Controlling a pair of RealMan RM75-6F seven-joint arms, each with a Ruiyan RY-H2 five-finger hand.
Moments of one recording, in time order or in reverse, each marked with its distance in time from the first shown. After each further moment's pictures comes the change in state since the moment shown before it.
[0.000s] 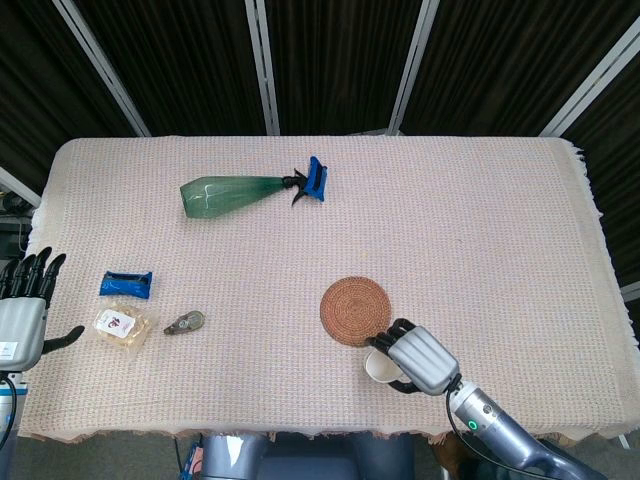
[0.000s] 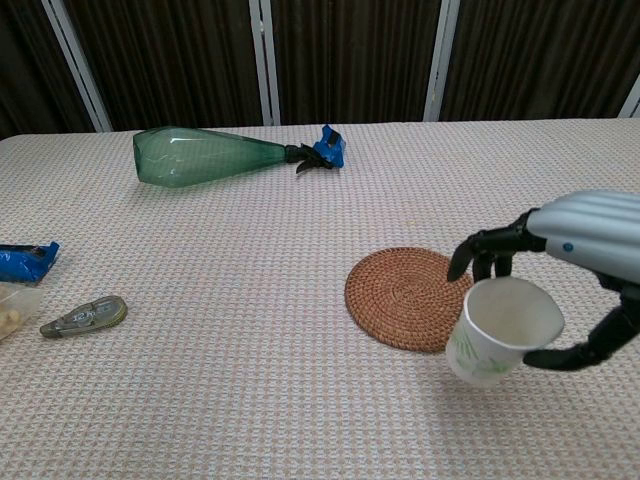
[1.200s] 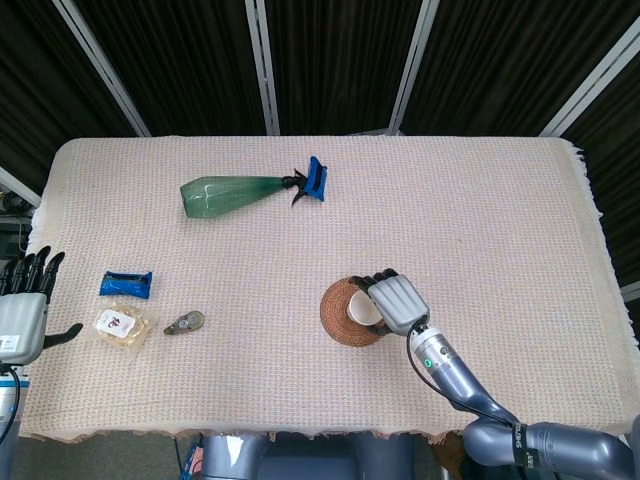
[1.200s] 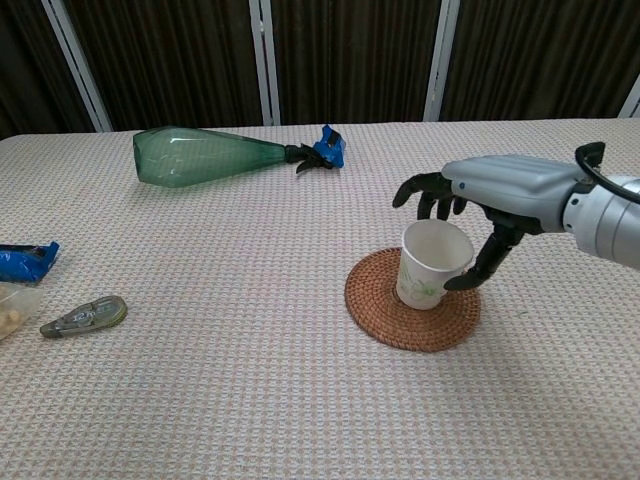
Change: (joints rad) left arm -0.017 -0.013 -0.021 0.023 -0.068 -0.052 0.021; right arm 0.202 -0.208 0.161 0.125 0.514 -0.080 -0.237
